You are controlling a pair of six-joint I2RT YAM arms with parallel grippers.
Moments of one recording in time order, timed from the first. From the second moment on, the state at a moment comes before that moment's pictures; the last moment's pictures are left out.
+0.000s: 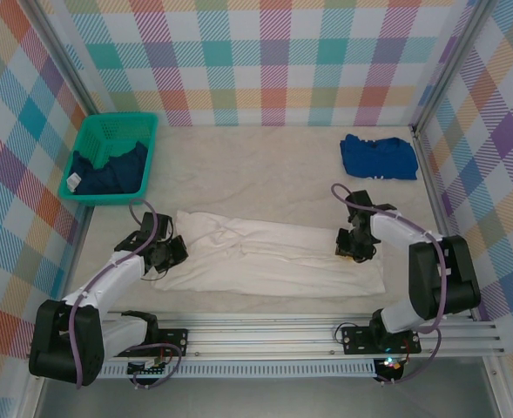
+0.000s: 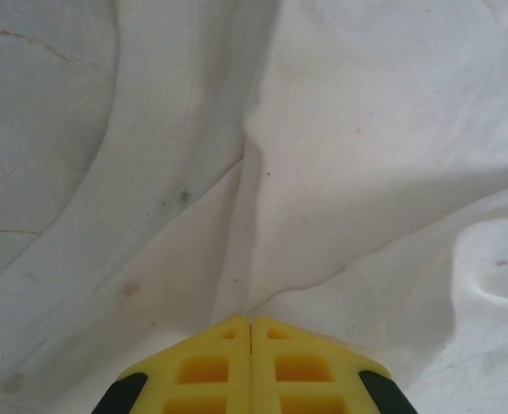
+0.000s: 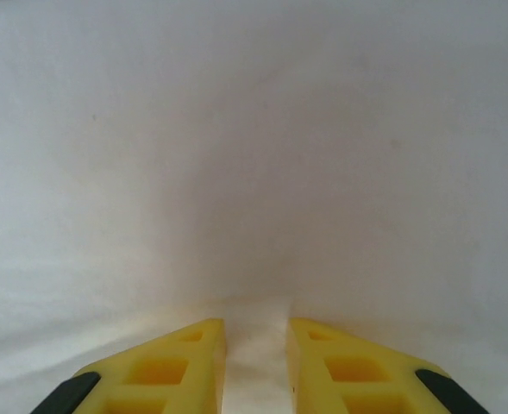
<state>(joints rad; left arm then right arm) -0.16 1.12 0.52 -0.50 0.12 -0.62 0.21 1.48 0.79 -0.78 -0.11 0.49</state>
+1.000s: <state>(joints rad) -0.36 1.11 0.64 -0.37 0.16 -0.54 0.47 1.53 0.88 -0.53 -0.26 0.47</state>
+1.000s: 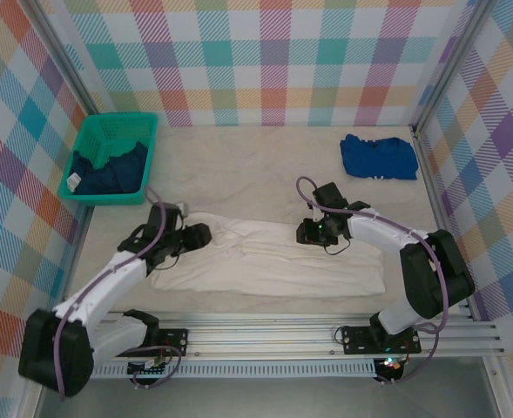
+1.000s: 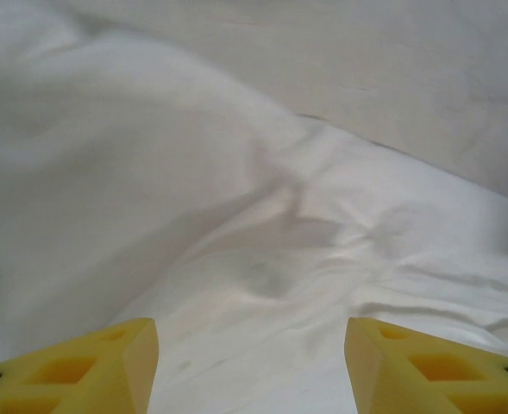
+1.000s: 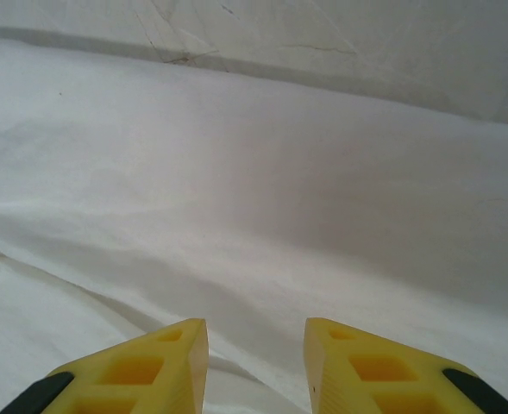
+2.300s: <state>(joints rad) -0.49 1.56 0.86 -0.37 0.11 -0.33 0.47 1.53 0.88 -0.53 -0.26 0.47</state>
